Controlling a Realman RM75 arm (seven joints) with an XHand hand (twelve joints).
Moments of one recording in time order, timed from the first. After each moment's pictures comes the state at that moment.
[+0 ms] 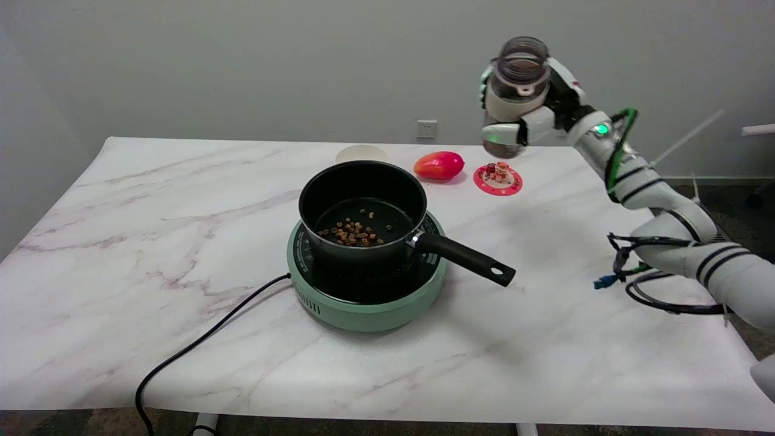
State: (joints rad) arm 0.44 -0.80 -1.87 0.88 0.22 0.70 1.85
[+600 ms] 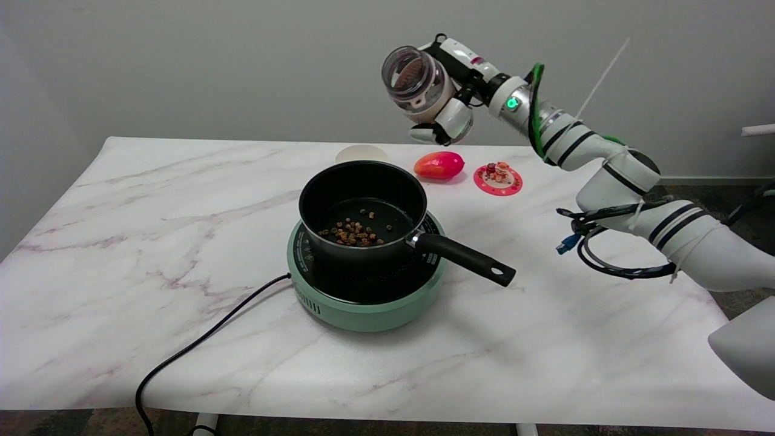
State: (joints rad) arm 0.64 -0.87 -2.01 1.16 -0.22 0.34 1.81
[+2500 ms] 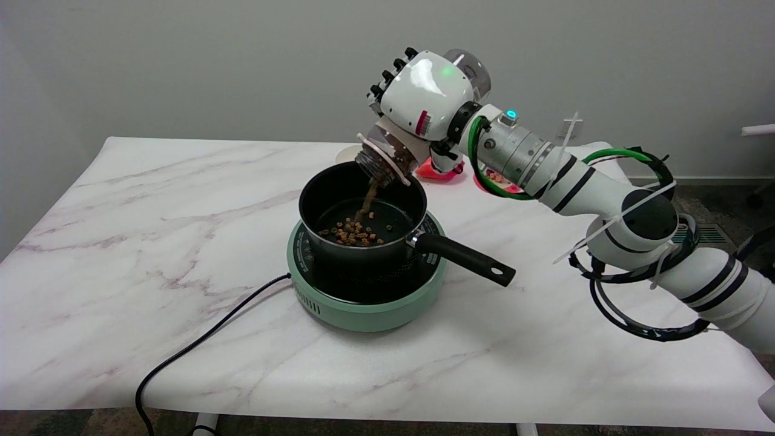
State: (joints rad) arm 0.36 -0.83 -1.97 1.80 -1.09 0.08 1.32
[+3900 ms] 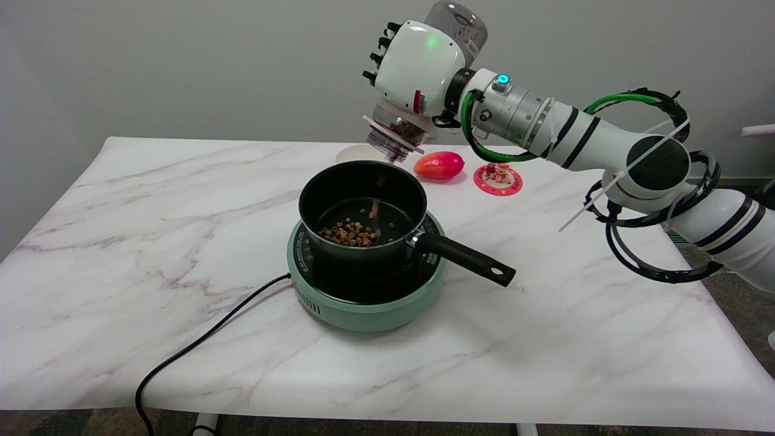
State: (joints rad) arm 0.62 -0.71 -2.12 1.72 -1.22 0.19 1.32
